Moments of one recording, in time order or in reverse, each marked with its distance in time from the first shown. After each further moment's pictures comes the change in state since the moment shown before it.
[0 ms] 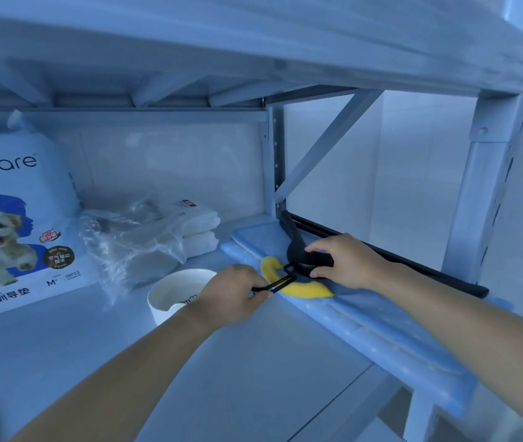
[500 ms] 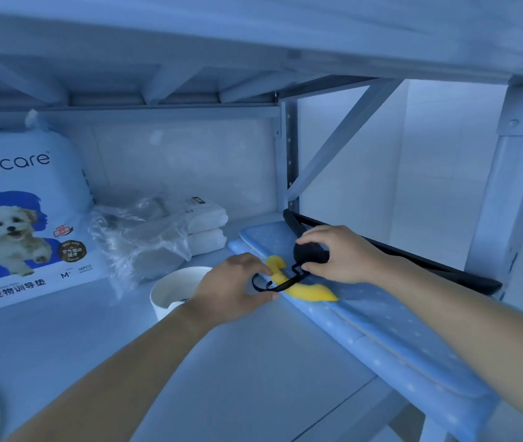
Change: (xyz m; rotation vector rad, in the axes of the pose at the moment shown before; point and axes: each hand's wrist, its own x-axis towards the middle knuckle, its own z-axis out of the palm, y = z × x) left_hand 0.002 -0.001 0.000 0.003 0.129 -0.073; right_hand 0.017 -0.003 -0.002 0.117 0.055 -0.149
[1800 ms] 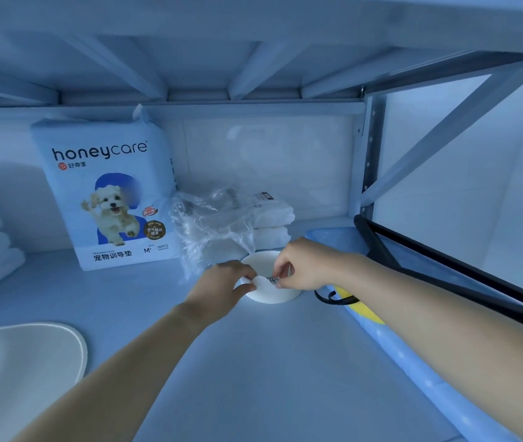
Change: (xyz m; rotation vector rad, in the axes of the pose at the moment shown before) left_hand -0.050 -0.068 -0.033 0.066 0.066 -0.376; right_hand 0.084 -0.095 0.062 -0.038 -0.396 -0.273
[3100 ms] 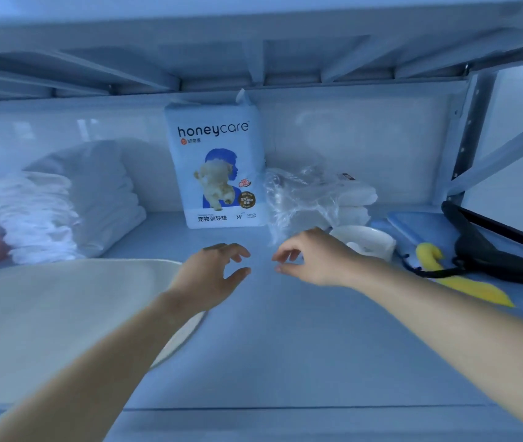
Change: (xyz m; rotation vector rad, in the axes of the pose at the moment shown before) left_hand -0.145 -0.053 -0.093 0.137 0.129 -0.251; right_hand -0.004 -0.134 0.039 0.164 0.098 -0.242
